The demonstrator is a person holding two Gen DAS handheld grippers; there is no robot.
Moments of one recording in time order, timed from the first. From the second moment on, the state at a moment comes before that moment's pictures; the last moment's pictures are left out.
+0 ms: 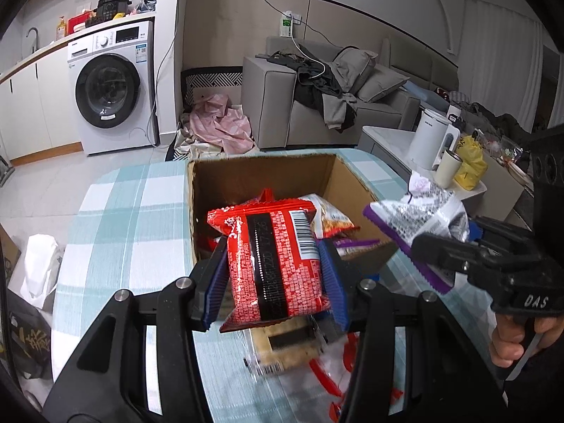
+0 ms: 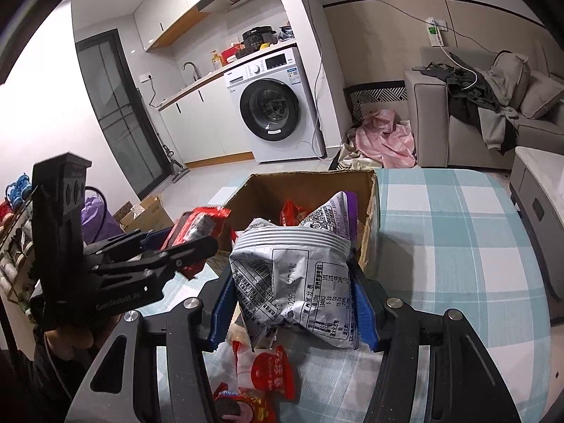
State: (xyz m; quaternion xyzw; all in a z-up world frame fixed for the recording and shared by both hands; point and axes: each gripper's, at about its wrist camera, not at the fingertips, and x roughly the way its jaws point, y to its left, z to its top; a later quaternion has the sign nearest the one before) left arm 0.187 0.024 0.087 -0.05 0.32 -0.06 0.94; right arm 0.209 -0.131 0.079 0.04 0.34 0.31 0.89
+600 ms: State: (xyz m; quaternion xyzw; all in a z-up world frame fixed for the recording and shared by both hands) left arm 0.239 0.035 0.081 -0.05 0.32 -0.05 0.94; right arm 0.253 -0.114 0.076 0.05 0.35 0.30 0.89
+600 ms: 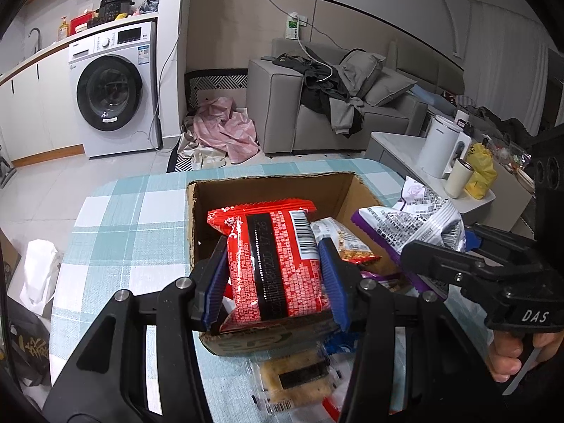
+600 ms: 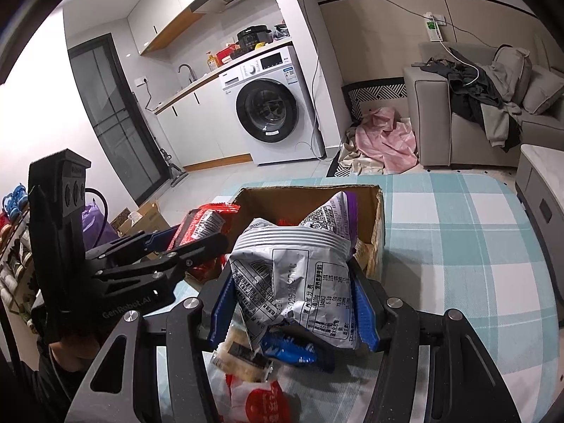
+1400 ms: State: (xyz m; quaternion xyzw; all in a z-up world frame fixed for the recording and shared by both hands) left arm 0.279 0.039 0.040 -0.05 0.35 -0.04 0.94; right arm 0.297 -0.095 0.049 0.06 0.37 0.30 0.88
